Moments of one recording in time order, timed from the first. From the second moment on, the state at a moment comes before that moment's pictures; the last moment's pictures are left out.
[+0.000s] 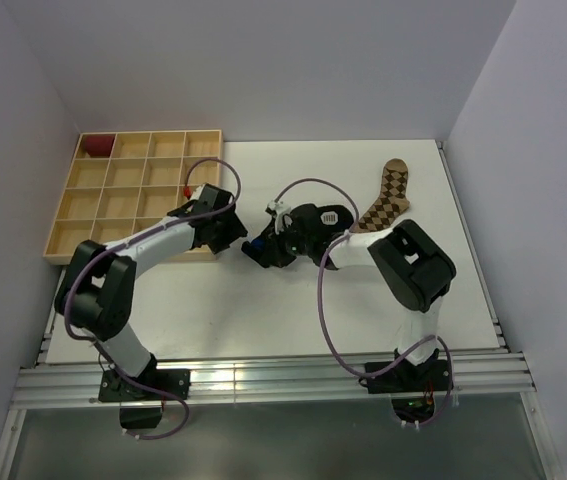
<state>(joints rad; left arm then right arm) -0.49 1.69 1.08 -0.35 -0.11 -0.99 0.65 1.88 0.92 0.32 -0.42 0.19</state>
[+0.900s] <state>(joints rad) -0.54 1.61 0.85 -0.05 -0.08 -1.06 0.45 2.10 1.04 0.33 -0.92 0.66</state>
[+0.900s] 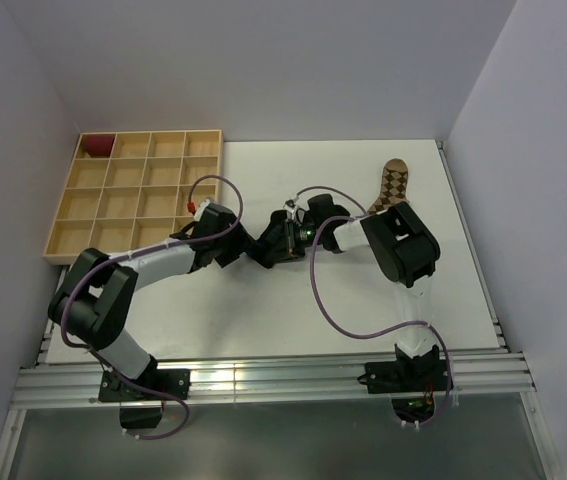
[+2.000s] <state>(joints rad) -0.56 1.80 1.04 -0.17 -0.10 -1.08 0.47 1.96 0.99 0.25 -0.74 0.56</state>
